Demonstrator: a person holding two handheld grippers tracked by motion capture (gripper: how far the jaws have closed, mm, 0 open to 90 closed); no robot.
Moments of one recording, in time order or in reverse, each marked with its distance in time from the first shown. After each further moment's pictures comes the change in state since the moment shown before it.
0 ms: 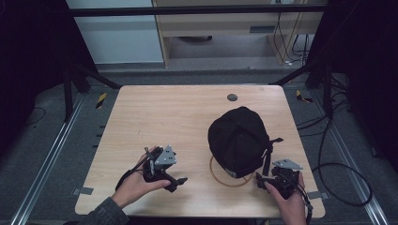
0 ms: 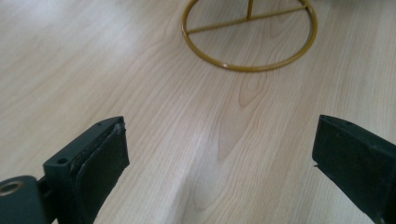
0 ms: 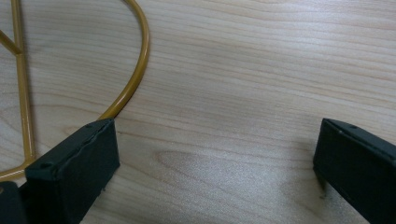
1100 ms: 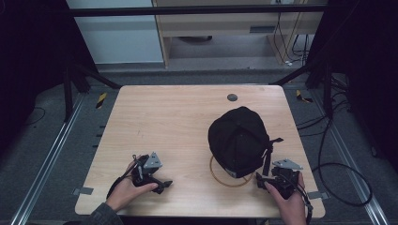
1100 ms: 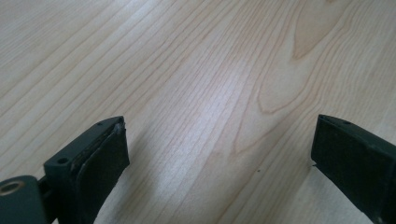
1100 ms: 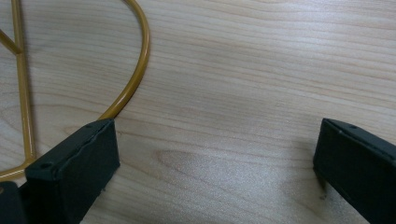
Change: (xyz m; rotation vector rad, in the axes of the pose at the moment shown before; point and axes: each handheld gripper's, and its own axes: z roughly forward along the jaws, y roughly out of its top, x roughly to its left) left arm 0.026 -0.075 0.018 0.082 0.068 -0.146; right arm 0.000 0.000 0.000 -0.001 0.001 -0.001
